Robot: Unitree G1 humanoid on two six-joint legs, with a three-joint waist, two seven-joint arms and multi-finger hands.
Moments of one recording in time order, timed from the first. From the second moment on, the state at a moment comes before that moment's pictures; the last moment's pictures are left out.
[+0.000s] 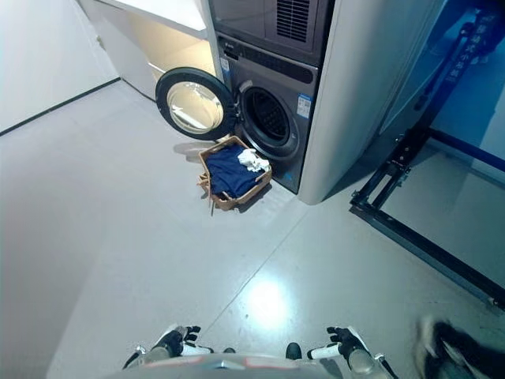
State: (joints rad) left arm -0.04 0.24 -0.45 1.27 0.07 -0.13 0.07; right arm 0.02 -0.29 0.35 1.22 -0.02 -0.07 -0.06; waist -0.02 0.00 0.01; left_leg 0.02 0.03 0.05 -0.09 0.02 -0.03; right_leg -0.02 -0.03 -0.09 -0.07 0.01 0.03
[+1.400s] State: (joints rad) left arm -0.14 0.24 -0.46 1.29 0.06 -0.16 0.08; right arm -0.07 -0.28 0.36 1.31 0.02 -0.09 -0.09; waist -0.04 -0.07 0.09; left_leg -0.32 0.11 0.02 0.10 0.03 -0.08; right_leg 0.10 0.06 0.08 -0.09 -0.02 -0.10
